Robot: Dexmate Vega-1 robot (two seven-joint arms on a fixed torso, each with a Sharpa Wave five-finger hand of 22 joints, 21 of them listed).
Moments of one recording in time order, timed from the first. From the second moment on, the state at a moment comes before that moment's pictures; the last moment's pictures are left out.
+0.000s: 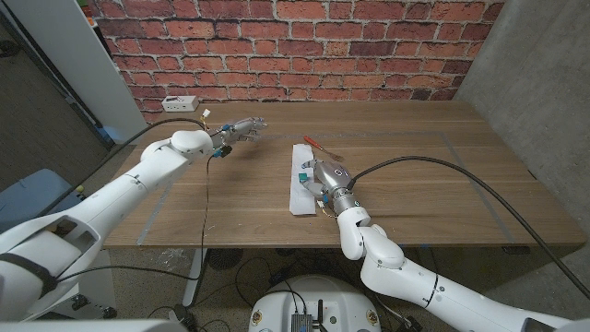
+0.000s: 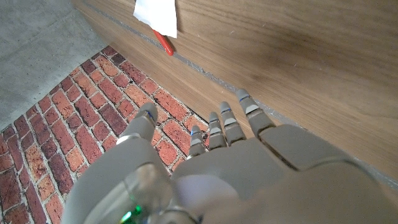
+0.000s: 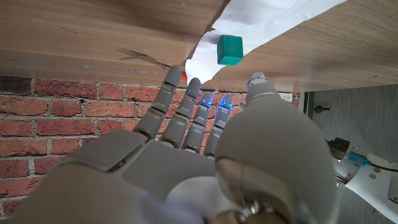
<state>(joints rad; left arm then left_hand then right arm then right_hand) 0.53 0.74 0.60 -1.38 -0.30 0.14 -0.21 0.42 0.04 0.57 -0.19 0.18 0.04 -0.04 0.20 0.18 0.13 0.03 0.23 0.21 0.21 0.00 0.21 0.19 0.25 0.10 0.23 0.19 -0.95 -0.54 -0.94 -1.94 -0.74 -0.67 -0.34 0.97 0.06 0.13 -0.04 0.26 0.56 -0.11 0.27 0.19 0.49 -0.05 0.27 0.28 0.54 -0.05 0.30 0.56 0.41 0.04 0.72 0.18</state>
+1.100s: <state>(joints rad) 0.17 0.68 0.89 -1.37 0.08 0.44 -0.52 0.56 0.01 0.54 -0.18 0.18 0.18 0.00 0.23 0.18 0.24 0.01 0.26 0.21 0.31 -0.02 0.24 0.20 0.36 0.11 0.28 0.21 -1.04 -0.59 -0.94 -2.05 -0.77 -0.69 -0.29 0.91 0.02 0.13 -0.05 0.27 0.64 -0.12 0.24 0.19 0.47 -0.05 0.27 0.29 0.47 -0.05 0.25 0.56 0.35 0.06 0.67 0.18</state>
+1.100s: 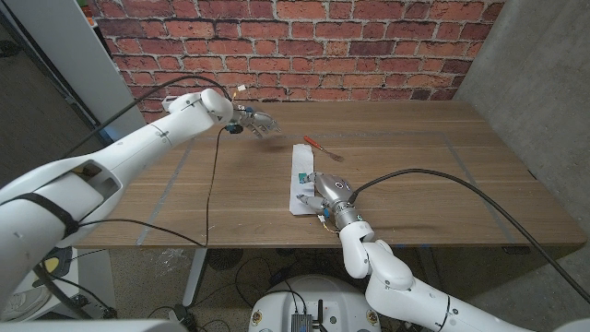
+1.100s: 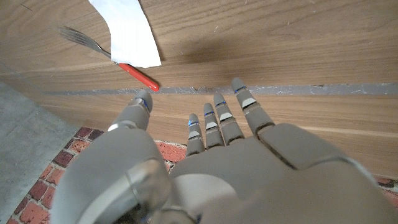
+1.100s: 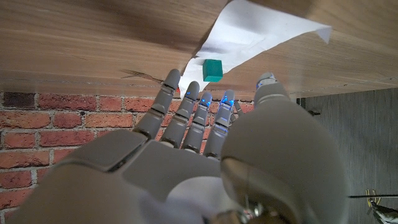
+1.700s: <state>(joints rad) -0.02 0.58 1.07 -1.27 0.27 0.48 -0.71 0.63 0.02 0.54 -0.18 0.18 0.20 -0.01 0.24 0.19 0.25 -0.01 0.26 0.22 0.30 -0.02 0.23 0.20 0.34 0.11 0.28 0.21 -1.06 -0.60 -0.96 -2.09 -0.84 -0.72 -0.22 0.95 0.04 0.16 -0.09 0.29 0.74 -0.15 0.23 0.19 0.54 -0.12 0.29 0.29 0.48 -0.05 0.26 0.56 0.34 0.05 0.65 0.18</state>
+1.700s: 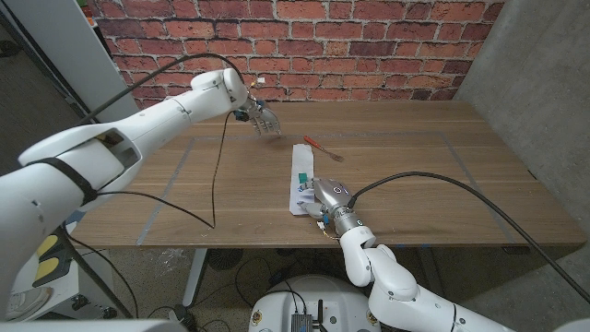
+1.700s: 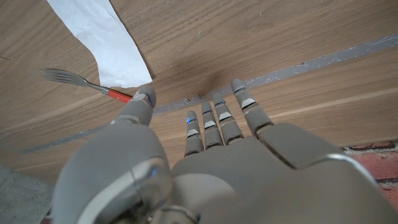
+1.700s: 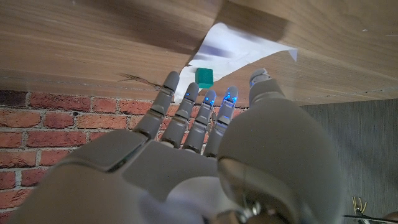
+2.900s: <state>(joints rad) -0.22 0.23 1.24 -0.77 0.41 0.29 -0.83 0.69 0.01 0.51 -0.17 0.18 0.18 -0.02 0.21 0.19 0.25 -0.04 0.25 0.21 0.30 -0.01 0.23 0.20 0.33 0.12 0.28 0.21 -1.08 -0.56 -0.98 -2.03 -0.89 -0.75 -0.21 0.98 0.03 0.20 -0.13 0.29 0.73 -0.13 0.21 0.19 0.52 -0.09 0.27 0.27 0.47 -0.05 0.25 0.56 0.36 0.04 0.63 0.18</state>
